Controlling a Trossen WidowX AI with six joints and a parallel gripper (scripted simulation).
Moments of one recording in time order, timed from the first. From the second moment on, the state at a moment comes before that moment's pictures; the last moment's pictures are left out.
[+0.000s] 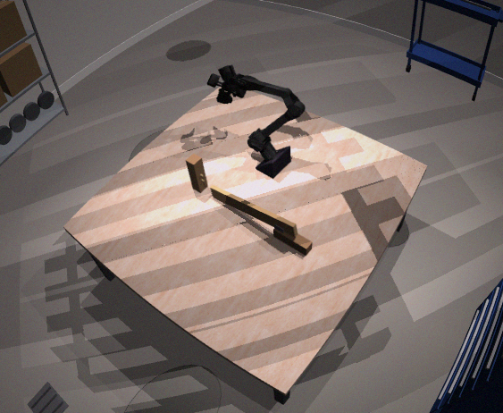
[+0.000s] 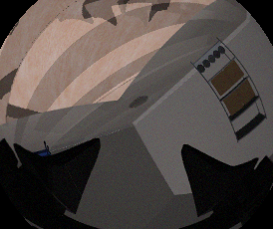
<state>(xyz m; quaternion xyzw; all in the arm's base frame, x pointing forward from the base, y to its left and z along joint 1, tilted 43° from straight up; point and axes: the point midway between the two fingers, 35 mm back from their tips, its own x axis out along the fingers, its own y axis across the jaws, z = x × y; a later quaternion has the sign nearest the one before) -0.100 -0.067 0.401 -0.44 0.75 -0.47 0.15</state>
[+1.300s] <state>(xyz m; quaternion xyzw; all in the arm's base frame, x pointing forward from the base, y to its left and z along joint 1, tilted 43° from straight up) 0.143 -0.190 0.363 -0.58 0.51 -0.28 0.57</state>
